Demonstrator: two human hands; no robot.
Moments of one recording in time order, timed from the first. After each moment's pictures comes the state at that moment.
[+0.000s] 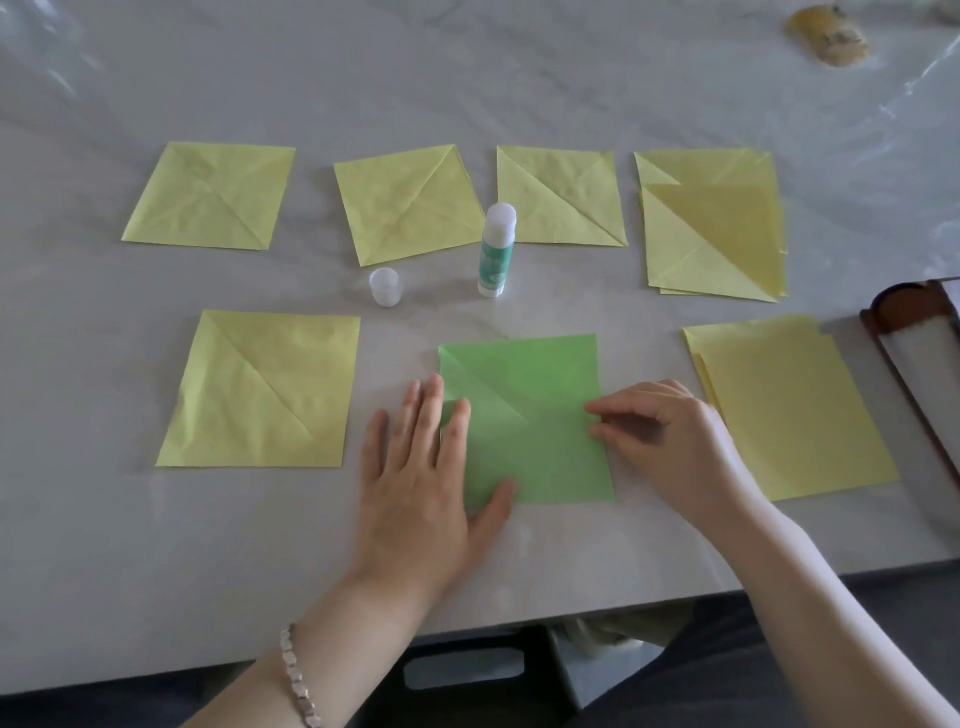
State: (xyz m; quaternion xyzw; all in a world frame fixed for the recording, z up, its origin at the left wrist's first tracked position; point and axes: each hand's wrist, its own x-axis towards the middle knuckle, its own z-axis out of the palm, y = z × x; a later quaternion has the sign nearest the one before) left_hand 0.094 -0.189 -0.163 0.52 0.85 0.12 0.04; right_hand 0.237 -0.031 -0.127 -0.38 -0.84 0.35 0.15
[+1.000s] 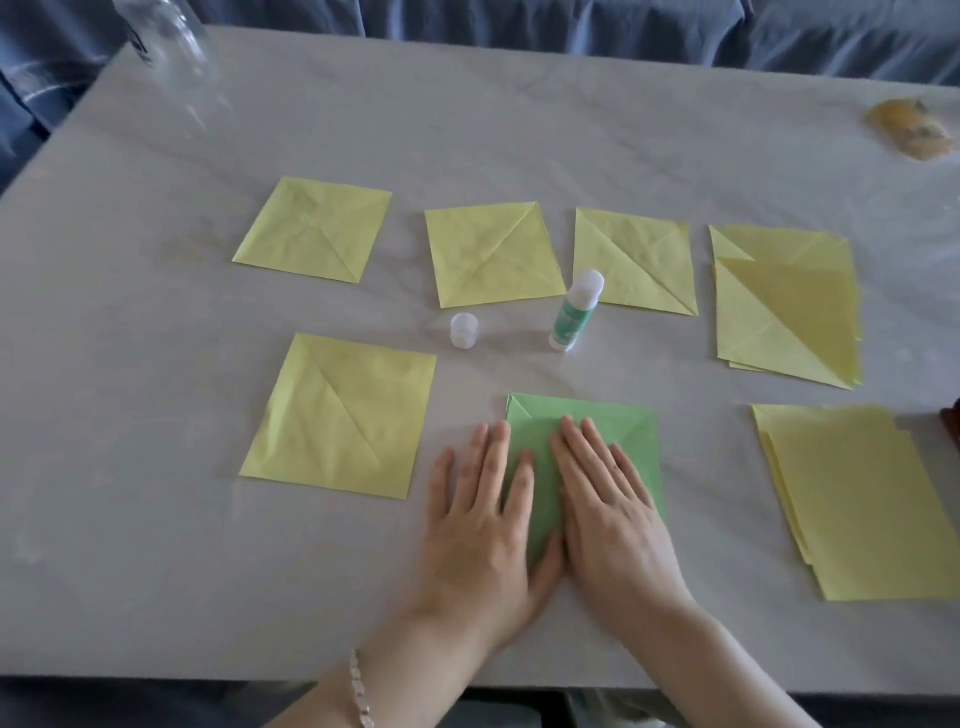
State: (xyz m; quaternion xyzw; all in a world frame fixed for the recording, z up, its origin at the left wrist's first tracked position) left_hand 0.094 -0.187 -0.162 0.51 0.84 0.15 0.03; right_hand 0.186 -0.086 -0.158 -0.28 -0.95 0.12 0.12
